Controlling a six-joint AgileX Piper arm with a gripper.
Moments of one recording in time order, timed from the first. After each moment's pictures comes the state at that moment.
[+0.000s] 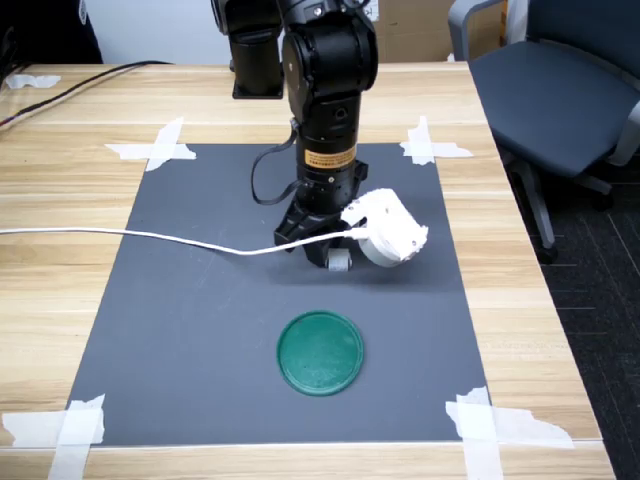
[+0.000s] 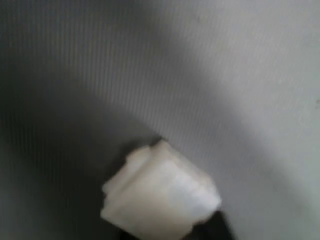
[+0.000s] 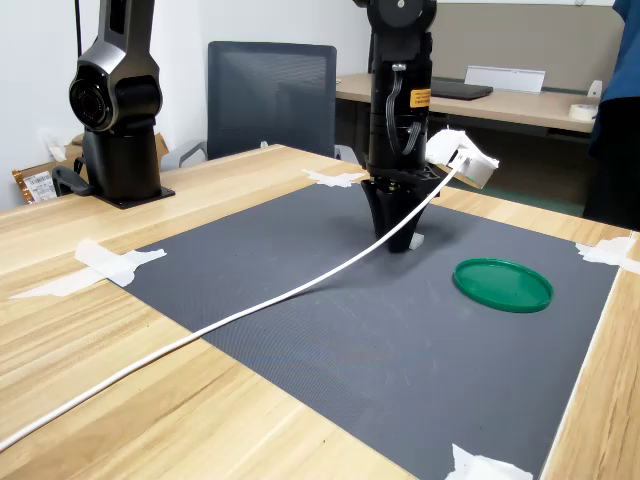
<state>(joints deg) 20.8 106.2 -67.1 -7.6 43.7 -28.8</state>
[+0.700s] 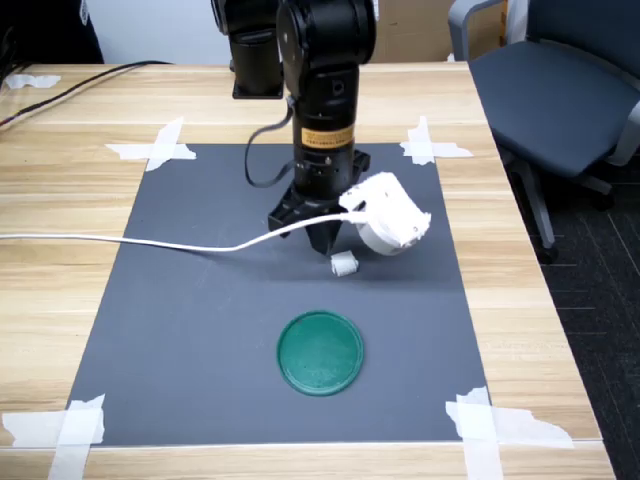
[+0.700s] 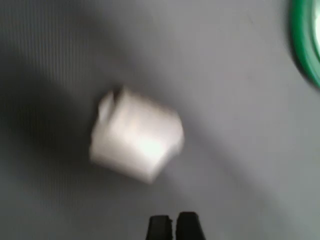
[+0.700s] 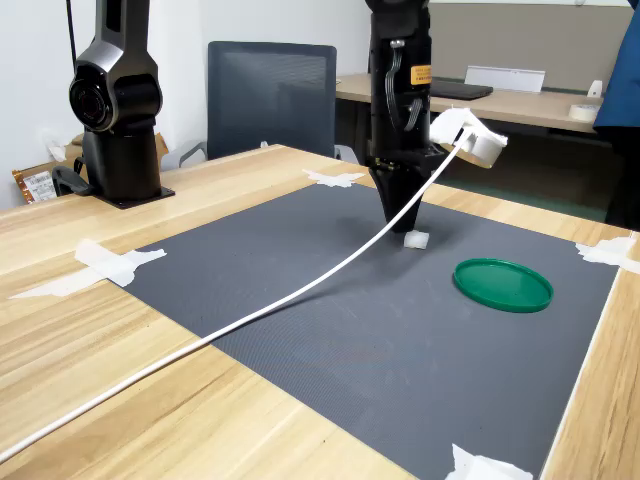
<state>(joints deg) 20.8 101.2 -67.1 -8.8 45.6 -27.2</state>
